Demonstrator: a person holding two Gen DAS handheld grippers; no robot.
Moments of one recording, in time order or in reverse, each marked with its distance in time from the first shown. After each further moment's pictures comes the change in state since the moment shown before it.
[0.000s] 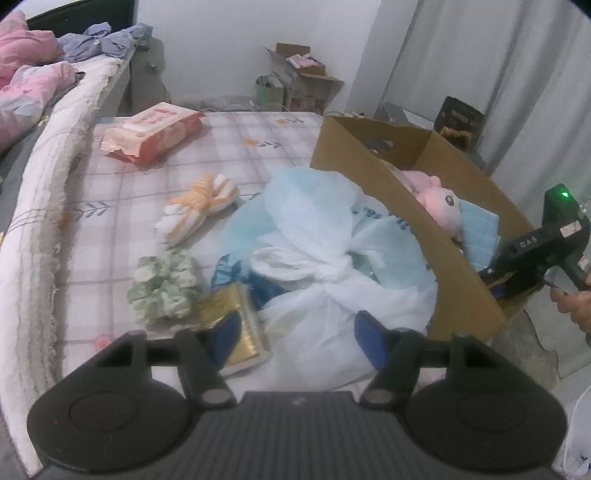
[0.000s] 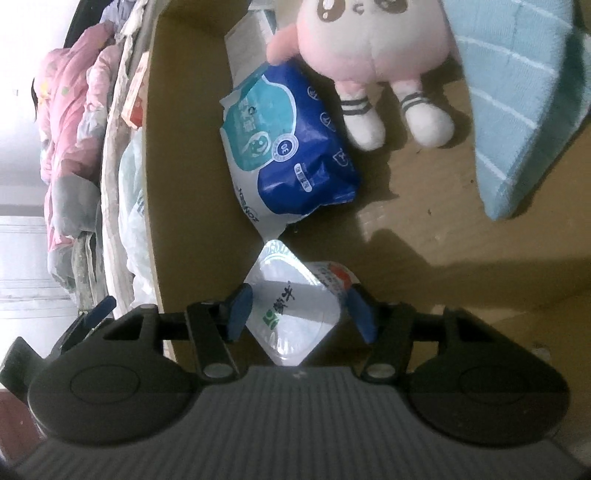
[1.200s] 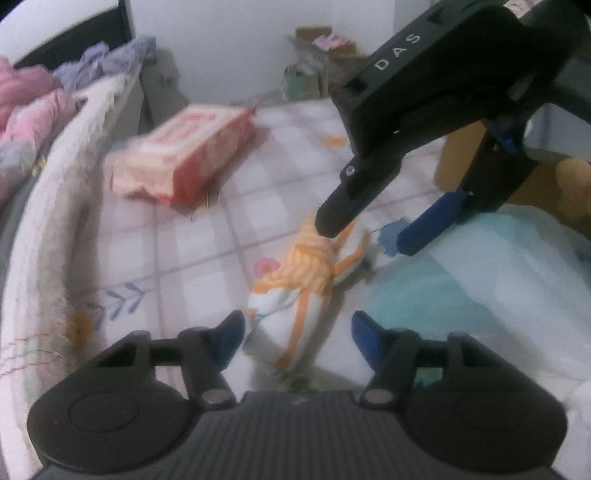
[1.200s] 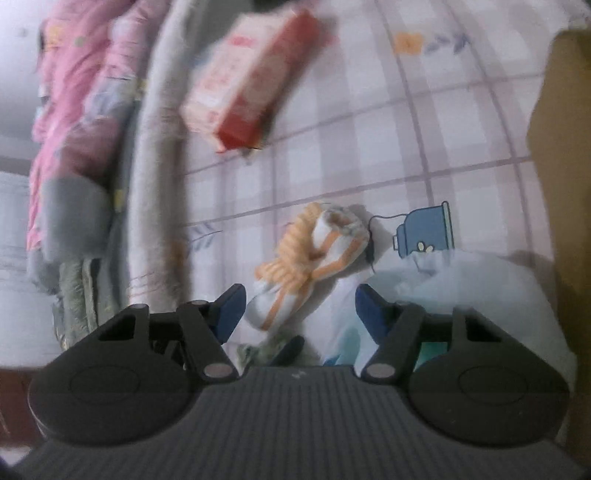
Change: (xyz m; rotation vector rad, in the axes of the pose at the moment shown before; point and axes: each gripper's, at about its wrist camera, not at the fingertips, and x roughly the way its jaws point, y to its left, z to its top) left arm 0.148 0.093 0.084 0.141 0.061 0.187; right arm 0.183 0.265 0.148 -0.147 0.067 -0.074
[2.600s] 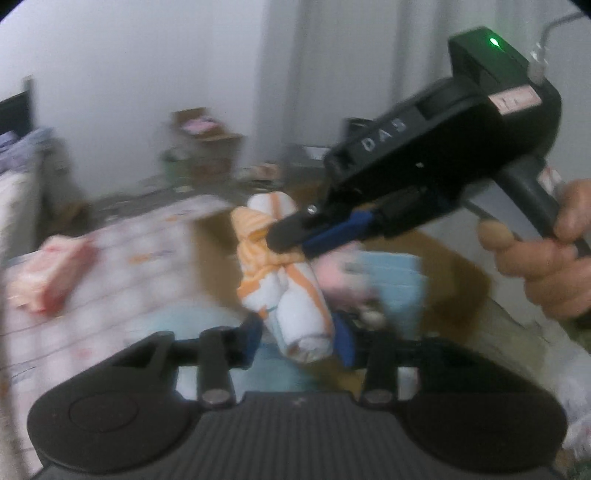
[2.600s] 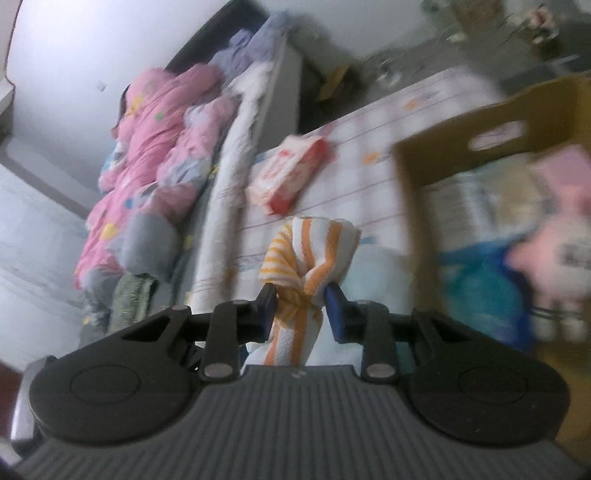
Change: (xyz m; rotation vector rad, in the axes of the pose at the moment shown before) left arm -0.175 -0.198 0.007 0.188 -0.254 -0.343; right arm -0.254 -0.089 -0.168 -0.120 -0.431 0.116
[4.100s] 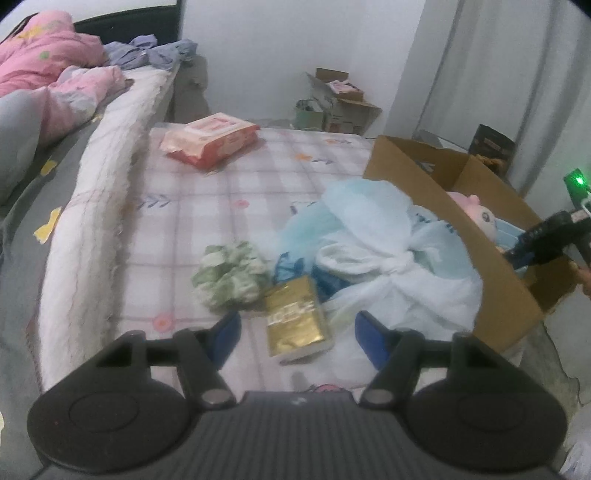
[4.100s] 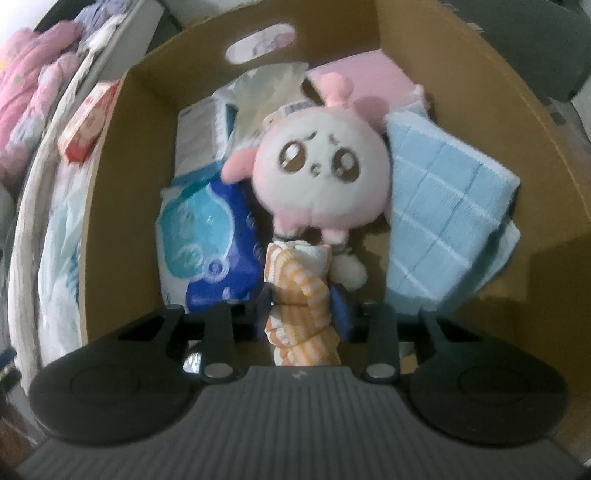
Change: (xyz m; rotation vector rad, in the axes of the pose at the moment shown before) left arm -0.084 0.116 -0.146 -0.388 0.070 0.295; right arm 0.052 -0.160 -0.040 0.017 0.200 -0.411
